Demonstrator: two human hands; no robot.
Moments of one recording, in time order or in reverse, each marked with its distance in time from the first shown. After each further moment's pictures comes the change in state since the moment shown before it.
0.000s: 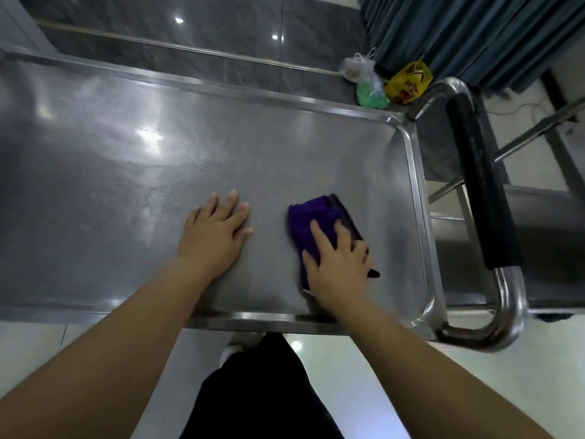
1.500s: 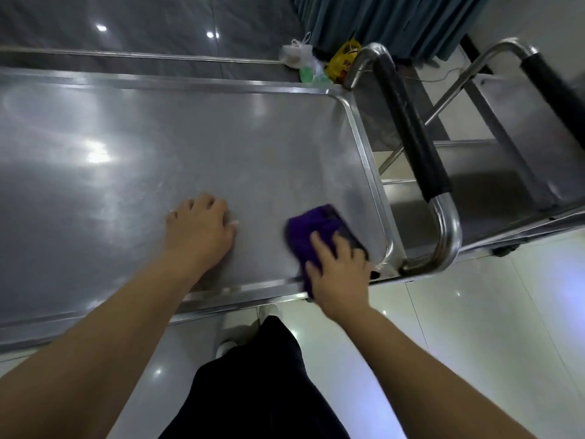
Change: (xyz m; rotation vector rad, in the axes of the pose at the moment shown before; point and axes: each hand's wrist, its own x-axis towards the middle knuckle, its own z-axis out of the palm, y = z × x) left_hand -0.024 0.043 -0.020 0.004 0.032 0.079; right_hand -0.083 0.042 0.004 0.015 0.085 0.145
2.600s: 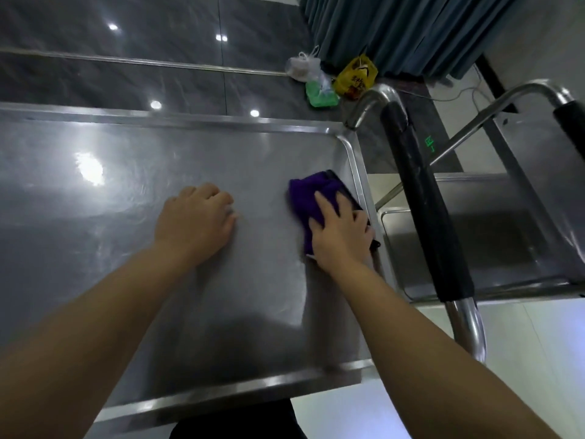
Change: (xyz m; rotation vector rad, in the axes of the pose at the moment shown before) left_hand 0.129 0.031 -0.031 -0.035 0.101 0.092; right_hand 0.209 0.017 -0.013 -0.015 0.013 0.075
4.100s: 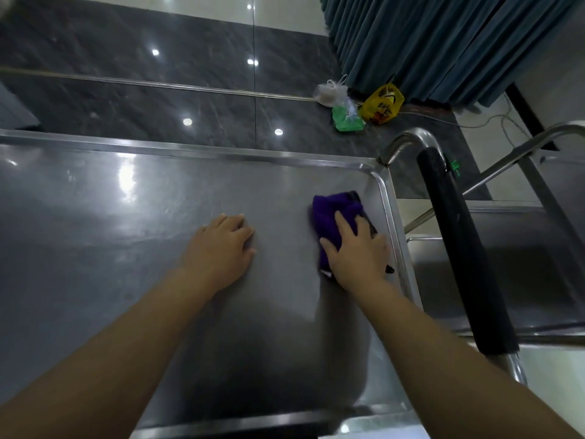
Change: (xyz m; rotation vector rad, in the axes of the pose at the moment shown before) left_hand 0.000 -0.042 0.007 0.022 -0.083 0.032; right_hand 0.019 -0.032 -0.004 -0.097 -0.075 -0.068
